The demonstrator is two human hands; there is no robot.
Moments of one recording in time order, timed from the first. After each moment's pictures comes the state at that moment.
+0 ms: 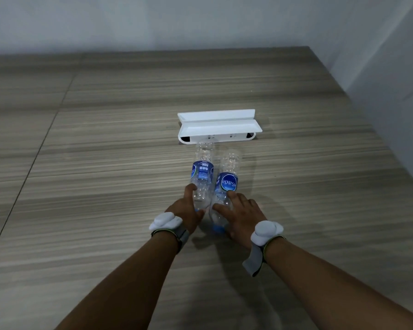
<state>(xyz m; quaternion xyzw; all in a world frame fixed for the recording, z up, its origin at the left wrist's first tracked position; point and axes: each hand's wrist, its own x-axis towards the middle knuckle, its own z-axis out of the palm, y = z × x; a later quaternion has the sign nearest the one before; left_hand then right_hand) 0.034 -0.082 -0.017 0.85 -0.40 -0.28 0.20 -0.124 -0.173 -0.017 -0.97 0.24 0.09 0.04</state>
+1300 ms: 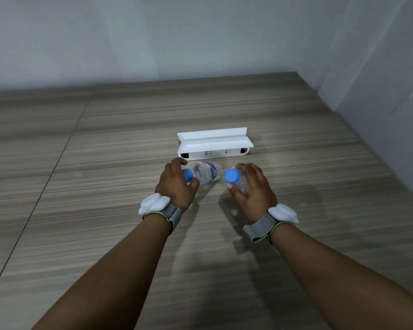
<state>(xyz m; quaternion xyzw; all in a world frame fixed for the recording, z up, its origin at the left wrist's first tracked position) 0.039 -0.103 0.078 0.85 -0.39 -0.09 0.35 -0.129 -0.206 0.053 -0.84 0.37 -0.28 0.29</state>
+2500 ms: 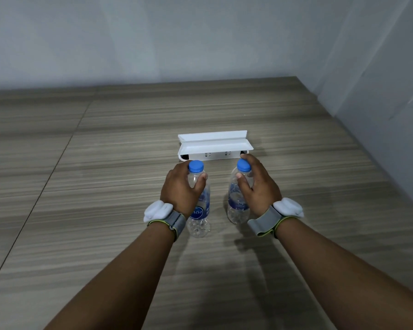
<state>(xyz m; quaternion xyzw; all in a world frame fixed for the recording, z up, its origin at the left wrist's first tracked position) 0.020 -0.101 0.082 0.80 -0.40 -0.07 0.44 -0.134 -0.209 0.079 -0.82 0.38 -0.31 0.31</state>
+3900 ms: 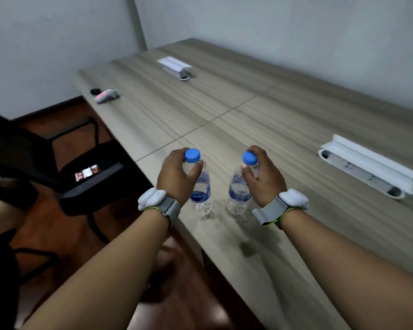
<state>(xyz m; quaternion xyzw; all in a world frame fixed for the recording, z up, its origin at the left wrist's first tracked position) -0.111 0.161 0.126 0.88 0.01 0.17 0.44 -0.108 -0.038 0.099 -0.89 -0.04 -0.16 0.42</state>
